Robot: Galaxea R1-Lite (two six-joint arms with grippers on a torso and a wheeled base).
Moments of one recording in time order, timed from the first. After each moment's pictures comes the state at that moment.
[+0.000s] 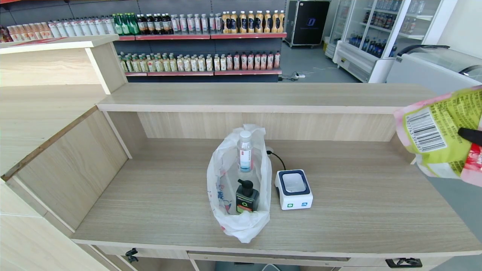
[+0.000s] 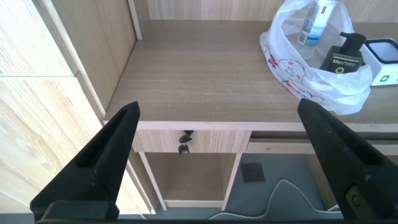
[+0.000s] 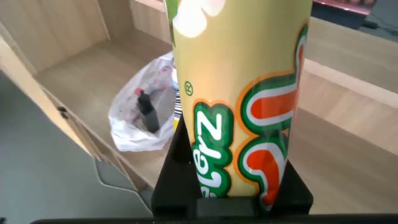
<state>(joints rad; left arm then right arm) -0.01 0.00 0.00 0.00 -0.05 0.00 -0.19 0.99 -0.74 -0.18 0.68 -0.33</state>
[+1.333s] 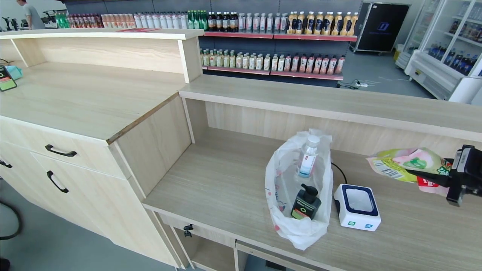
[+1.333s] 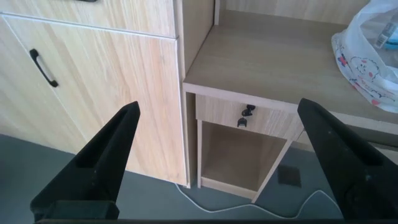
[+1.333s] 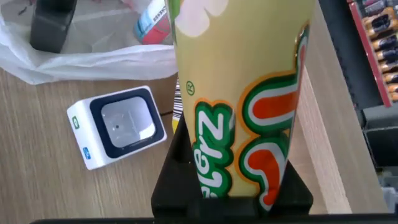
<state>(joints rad) -0.01 0.00 0.00 0.00 -0.05 0.00 -0.38 1.52 -0.63 -0.45 0.87 -1.31</state>
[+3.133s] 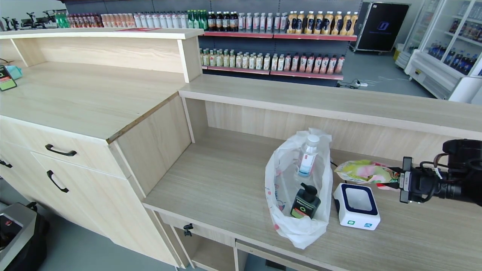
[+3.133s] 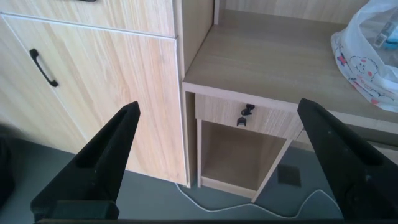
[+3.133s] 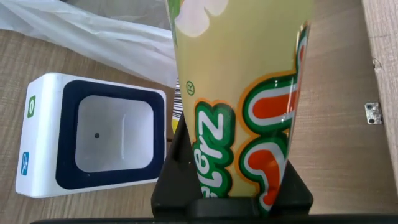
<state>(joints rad) -0.01 0.00 0.00 0.00 -0.05 0.00 -0.29 1.95 -0.80 -0.54 0.98 -1.66</state>
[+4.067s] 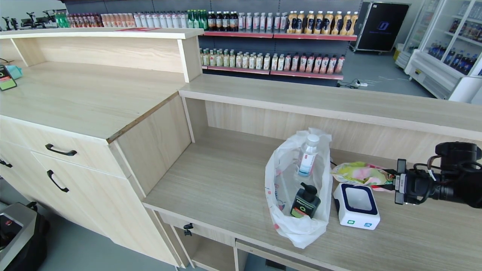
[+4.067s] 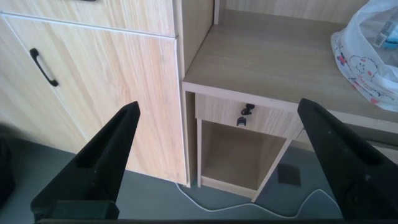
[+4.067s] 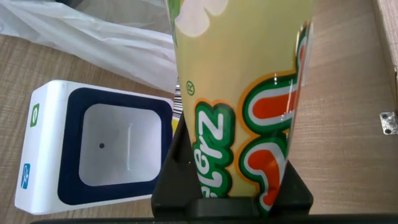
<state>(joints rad) -0.01 0.00 0.00 0.00 -0.05 0.00 -0.28 1.99 -0.80 -0.57 1.01 -1.66</state>
